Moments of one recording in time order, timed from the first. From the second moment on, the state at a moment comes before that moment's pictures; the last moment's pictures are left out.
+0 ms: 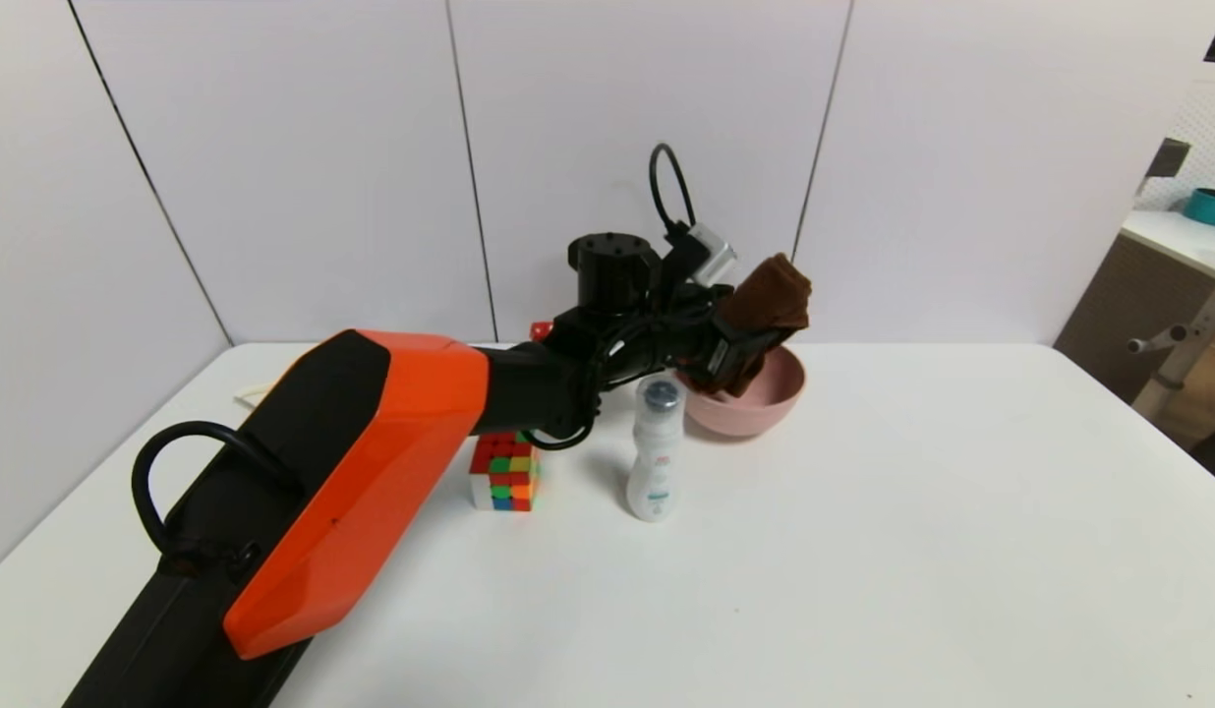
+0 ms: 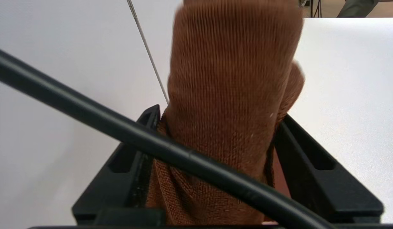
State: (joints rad) left arm -0.65 2.49 -1.98 -0.54 -0.41 0.24; right arm 0.01 0.00 0.00 -0.04 -0.01 0.01
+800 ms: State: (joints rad) left arm -0.64 2.45 -1.98 -0.51 -0.41 0.25; right arm 0.01 0.00 0.00 -0.04 -0.01 0.01
